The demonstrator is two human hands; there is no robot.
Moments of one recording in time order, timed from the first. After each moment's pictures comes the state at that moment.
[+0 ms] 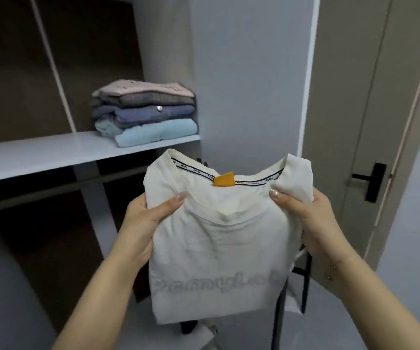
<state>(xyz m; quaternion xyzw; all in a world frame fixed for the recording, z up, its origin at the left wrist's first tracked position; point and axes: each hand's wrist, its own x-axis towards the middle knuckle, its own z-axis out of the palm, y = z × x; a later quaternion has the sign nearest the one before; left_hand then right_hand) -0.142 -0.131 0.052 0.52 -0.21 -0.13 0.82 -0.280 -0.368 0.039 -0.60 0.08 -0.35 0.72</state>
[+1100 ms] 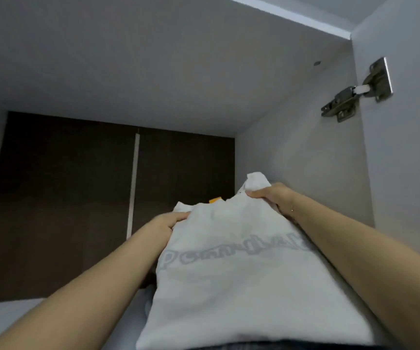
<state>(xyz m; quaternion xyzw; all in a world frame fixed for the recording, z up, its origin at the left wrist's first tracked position) 0.395 -0.158 0.343 0.58 -0.06 -0.07 0.81 0.392 -0.415 0.401 -0.79 0.01 -0.22 0.57</state>
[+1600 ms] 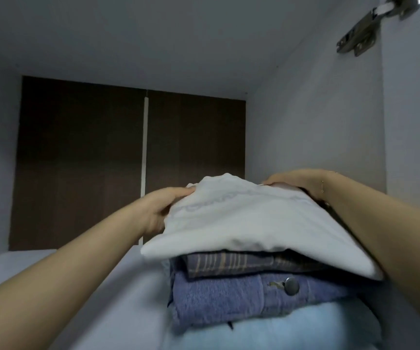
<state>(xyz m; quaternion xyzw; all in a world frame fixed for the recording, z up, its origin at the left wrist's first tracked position) 0.370 -0.132 0.285 0.65 -0.10 -0.11 0.75 0.356 -0.431 0.336 -0.89 -0.01 -0.06 0.45</state>
